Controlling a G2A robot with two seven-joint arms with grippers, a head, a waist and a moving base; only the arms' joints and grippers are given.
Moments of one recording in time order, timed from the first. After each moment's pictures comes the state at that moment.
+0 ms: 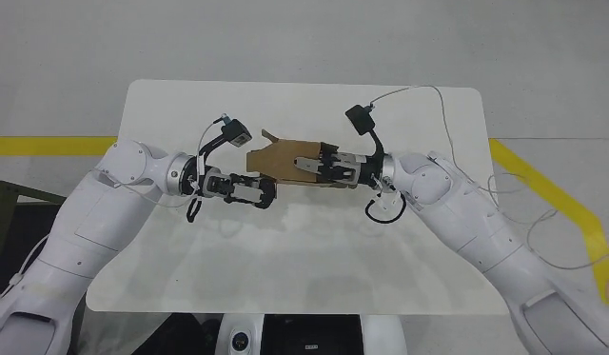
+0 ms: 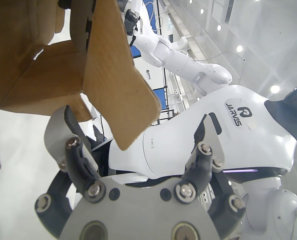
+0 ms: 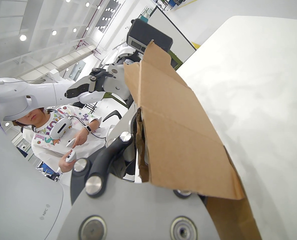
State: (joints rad) left arm 0.81 -0.86 -0.95 -1.43 -0.77 -0.38 -1.44; right arm -0.68 -1.13 0.66 -1.25 0.21 -0.84 0.60
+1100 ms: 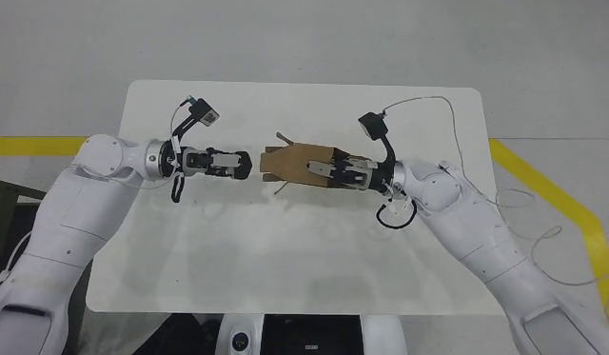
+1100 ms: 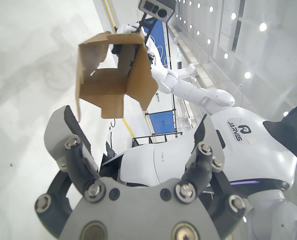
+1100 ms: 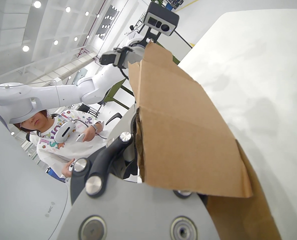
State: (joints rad) left arm 0.77 -0.85 -1.01 -1.22 -0.72 -0.44 -1.38; right arm -0.80 -1.12 0.80 -1.27 0.26 -0.83 0.72
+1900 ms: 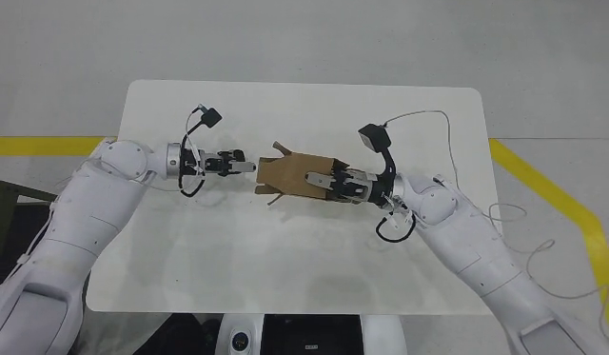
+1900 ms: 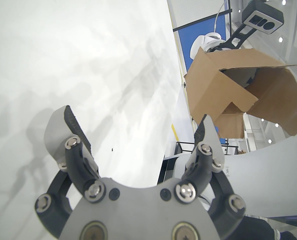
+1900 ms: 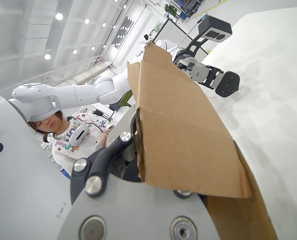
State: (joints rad) left arm 0.68 -0.91 -0.86 -1.04 -0.35 -0.64 -1.18; right arm -0.86 -1.14 0.81 -1.31 0.31 -0.88 0.73
